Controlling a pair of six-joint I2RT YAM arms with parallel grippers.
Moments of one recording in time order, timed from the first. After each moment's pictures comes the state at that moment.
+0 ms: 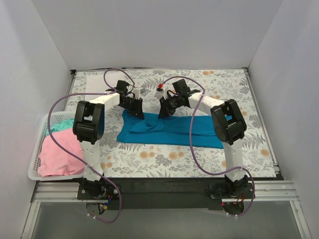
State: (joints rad) left arm -0.23 2.09 1.46 -0.55 0.66 0.14; right arm 0.53 2.13 1.55 -0.33 -0.78 -0.16
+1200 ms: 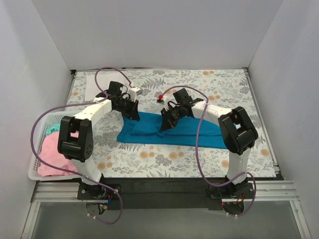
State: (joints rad) left arm -0.23 1.72 1.20 -0.56 0.63 0.25; right arm 0.60 1.92 1.29 -0.35 -0.78 -0.13
